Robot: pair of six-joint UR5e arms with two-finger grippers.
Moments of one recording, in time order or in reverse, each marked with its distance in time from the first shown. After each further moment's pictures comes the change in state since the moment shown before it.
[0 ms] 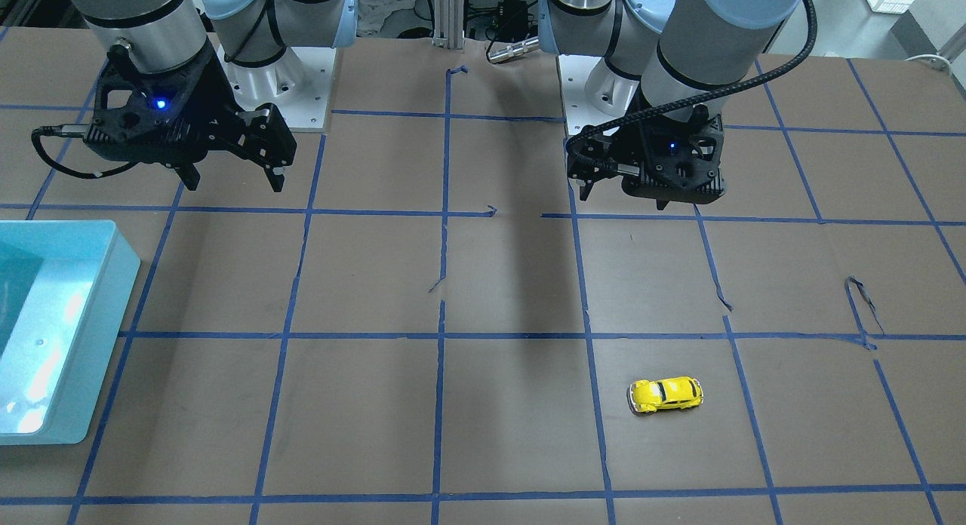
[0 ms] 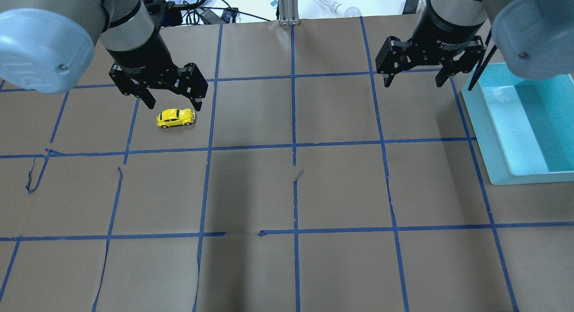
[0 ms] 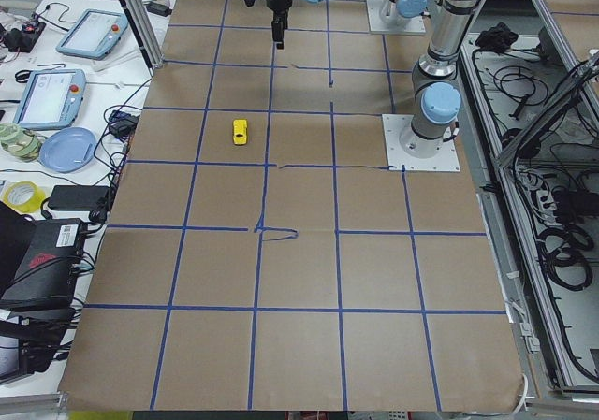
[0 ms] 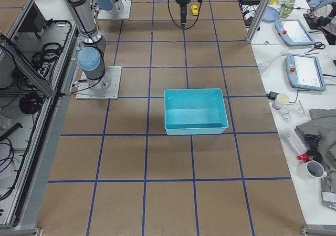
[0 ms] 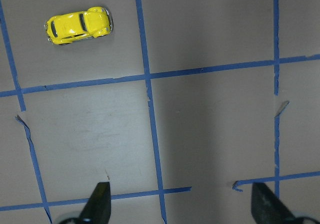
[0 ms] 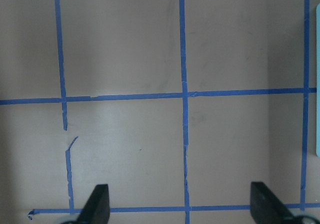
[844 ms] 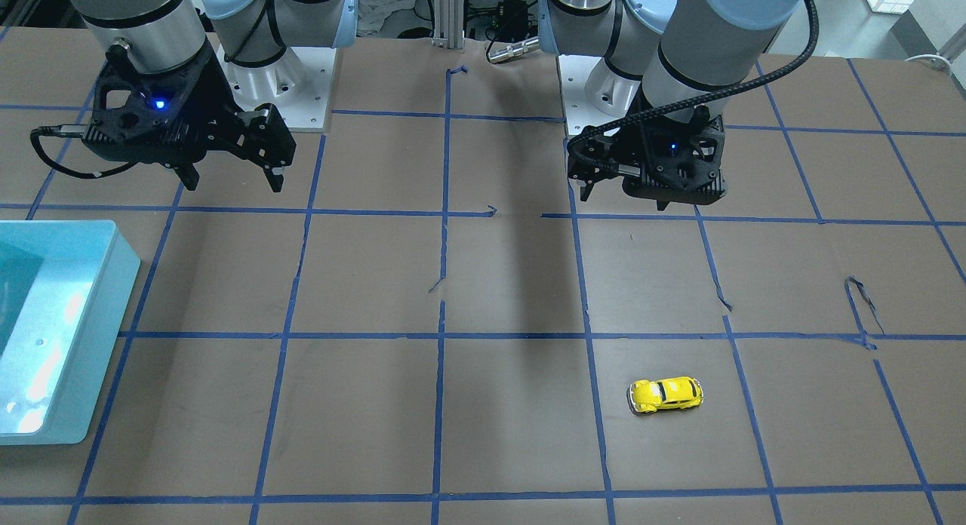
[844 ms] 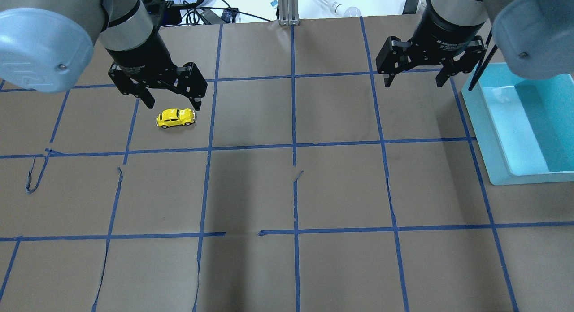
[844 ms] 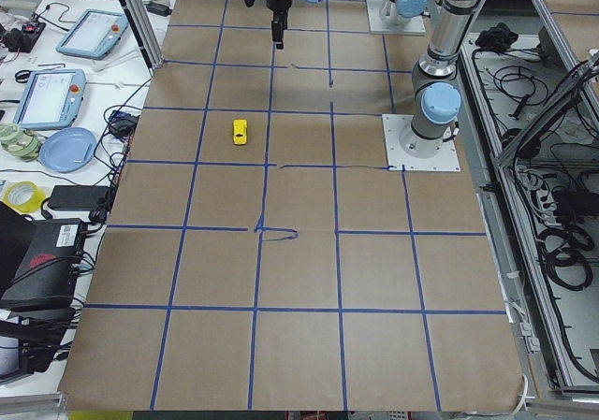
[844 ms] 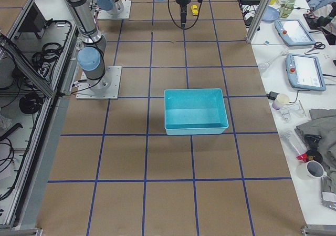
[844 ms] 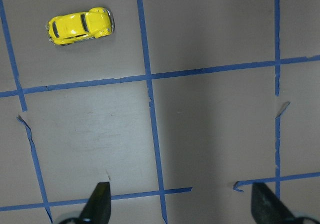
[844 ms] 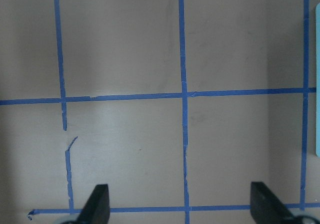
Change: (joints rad) left arm 0.003 -0.001 0.002 0.001 -0.004 0.002; right arm -0.001 0.000 0.000 0.000 0.000 0.000
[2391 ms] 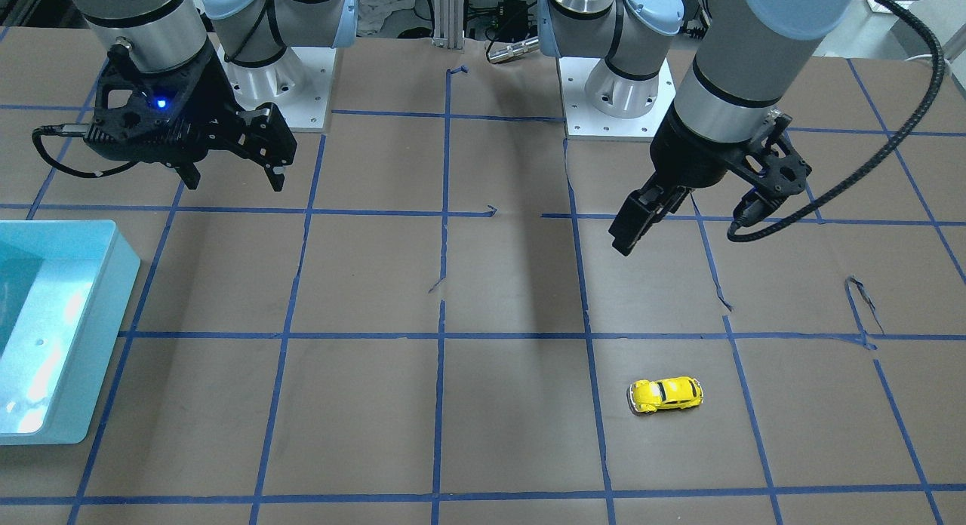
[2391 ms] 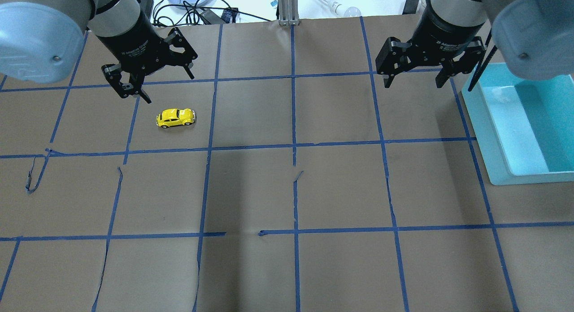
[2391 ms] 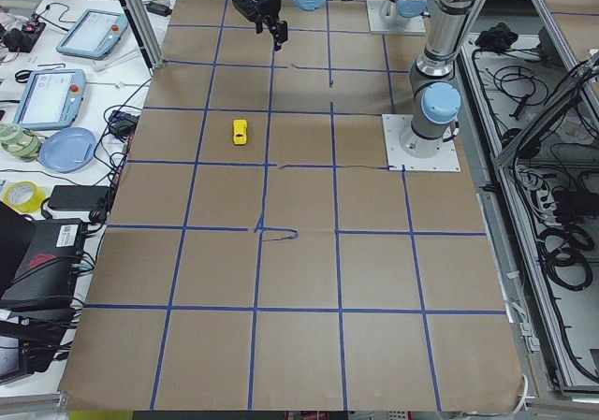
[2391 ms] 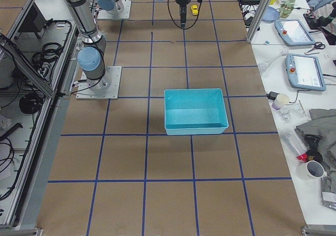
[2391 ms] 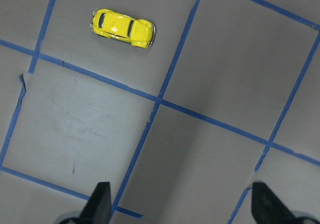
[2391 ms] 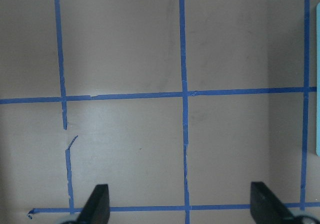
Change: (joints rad) left arm 0.054 -0.027 0.004 0.110 -0.008 -0.872; right arm 0.001 -0.002 0.002 0.002 0.000 0.000
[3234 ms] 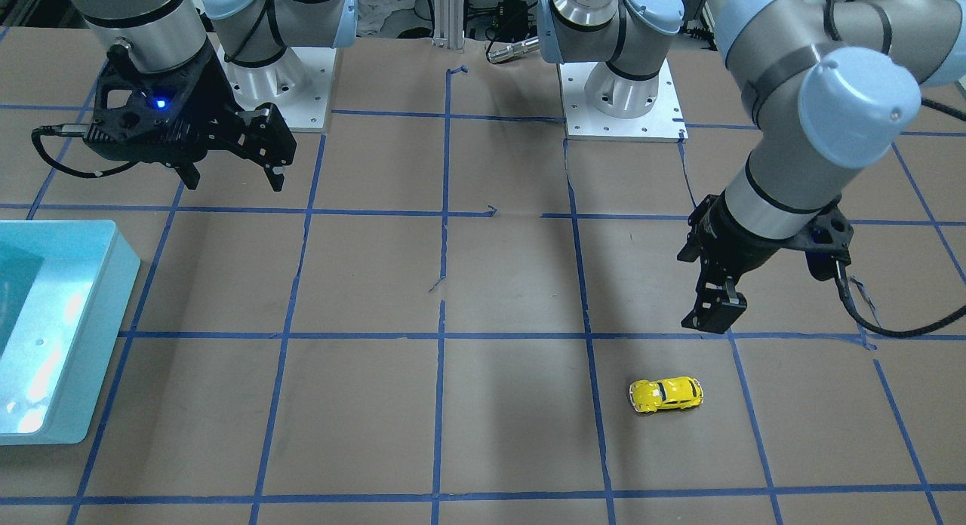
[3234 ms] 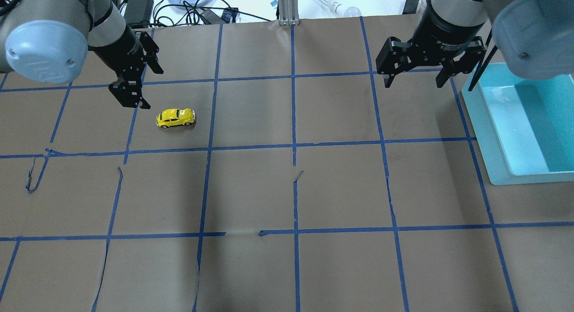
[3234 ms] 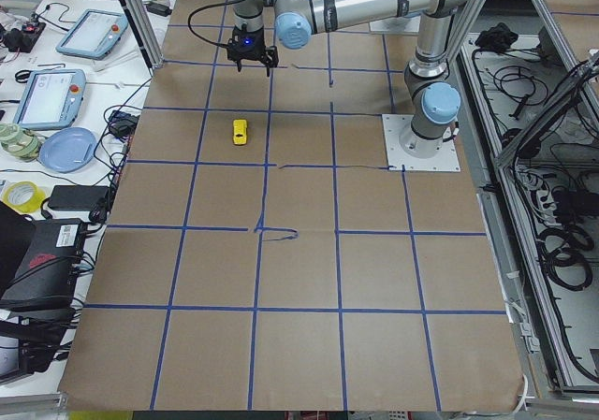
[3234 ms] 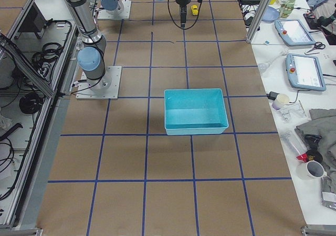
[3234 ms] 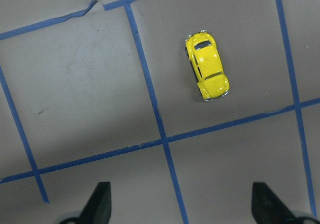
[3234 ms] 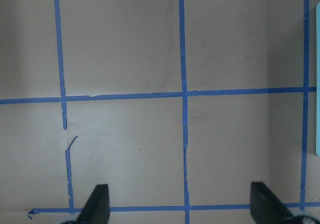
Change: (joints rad) left arm 0.106 -0.142 -0.038 0.180 0.008 -0.534; right arm -0.001 0.000 0.000 0.000 0.000 0.000
